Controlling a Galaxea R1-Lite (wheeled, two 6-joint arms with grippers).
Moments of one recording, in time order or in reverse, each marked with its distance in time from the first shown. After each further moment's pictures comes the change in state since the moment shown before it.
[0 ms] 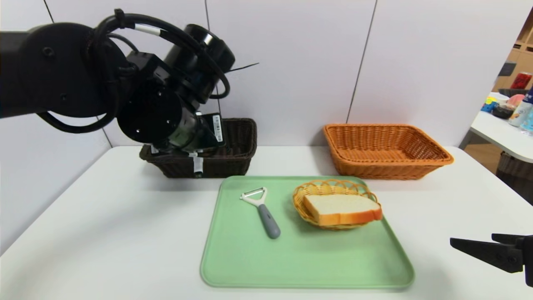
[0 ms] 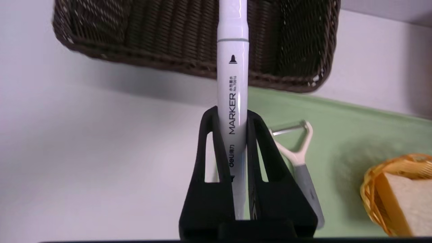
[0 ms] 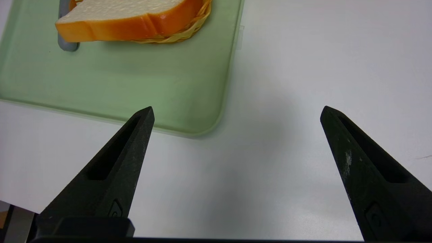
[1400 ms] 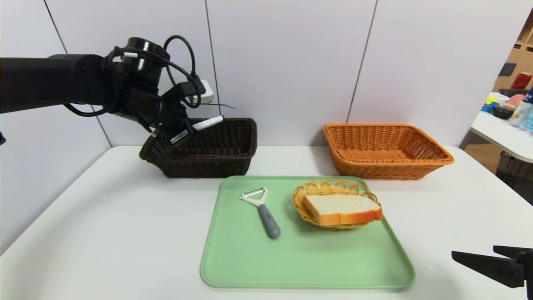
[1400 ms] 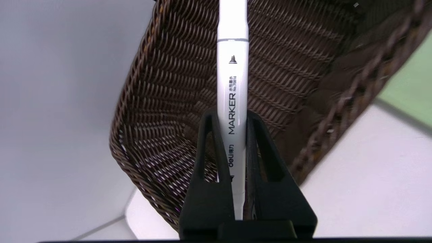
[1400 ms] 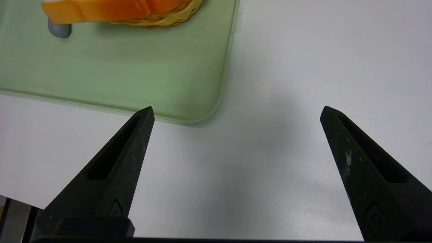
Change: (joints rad) left arm 0.424 0.183 -0.090 -0.216 -0.687 1.517; right arm 0.000 -0.026 0.051 -0.002 0.001 0.001
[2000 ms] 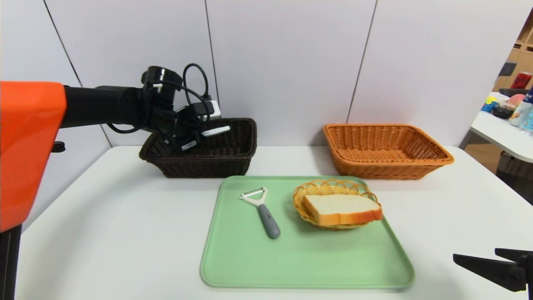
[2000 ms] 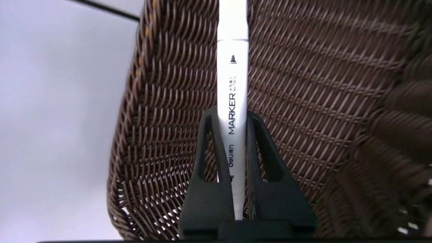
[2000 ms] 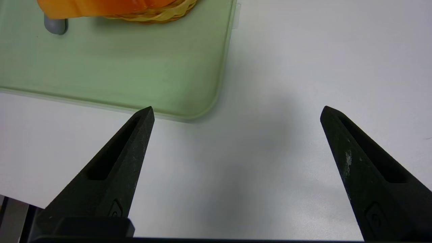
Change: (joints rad) left arm 0.046 0.186 -0.057 -0.146 -0.082 0.166; right arm 0.000 -0.013 0.013 0.004 -0.005 -0.001
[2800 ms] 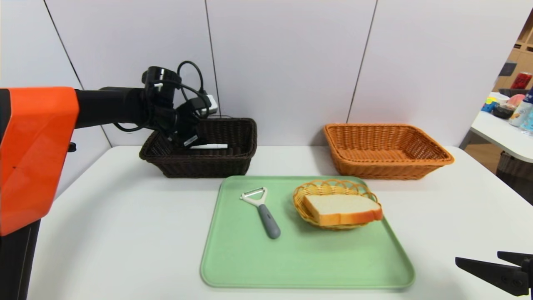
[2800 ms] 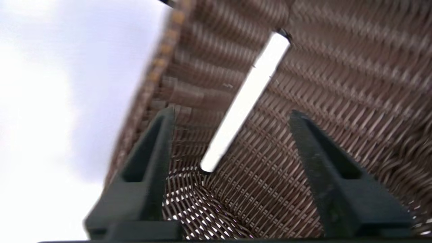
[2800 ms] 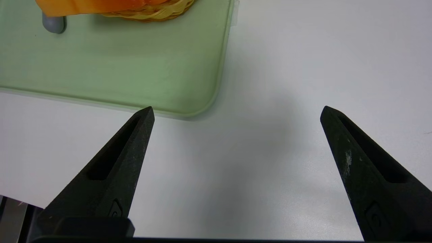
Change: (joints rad) left arm 0.021 0.061 -0.105 0.006 -0.007 -0.137; right arm -0.008 -0.018 0.014 -0.001 -0.001 0.000
